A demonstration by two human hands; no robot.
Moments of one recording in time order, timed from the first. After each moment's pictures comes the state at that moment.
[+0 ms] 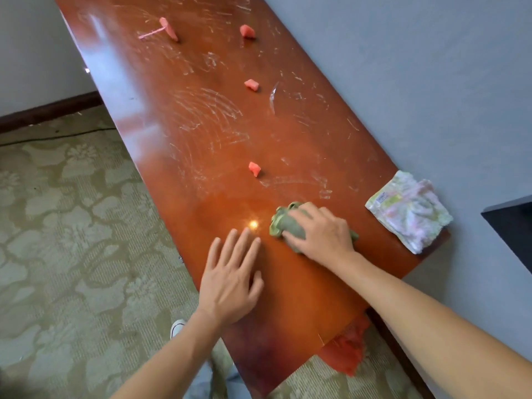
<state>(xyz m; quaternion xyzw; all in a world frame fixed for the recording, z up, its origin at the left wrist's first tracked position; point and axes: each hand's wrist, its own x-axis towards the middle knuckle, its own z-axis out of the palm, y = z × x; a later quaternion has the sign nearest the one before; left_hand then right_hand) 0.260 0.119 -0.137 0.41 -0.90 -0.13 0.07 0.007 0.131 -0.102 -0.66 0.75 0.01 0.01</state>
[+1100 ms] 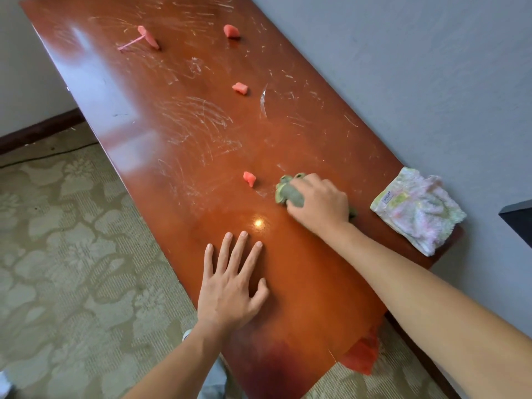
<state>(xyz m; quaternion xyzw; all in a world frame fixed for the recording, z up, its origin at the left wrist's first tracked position) 0.251 0.097 -0.147 0.41 -0.90 -0.11 0.07 -0.014 0.059 -0.096 -0.59 0.81 -0.04 0.02</state>
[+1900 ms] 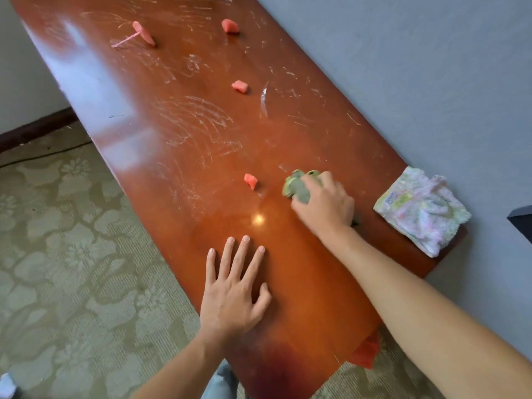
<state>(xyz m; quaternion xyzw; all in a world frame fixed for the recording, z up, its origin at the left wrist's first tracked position) 0.252 0.096 -0.144 0.41 -0.90 -0.13 0.06 -0.009 0.052 -0.098 -0.49 0.87 -0.04 0.02</state>
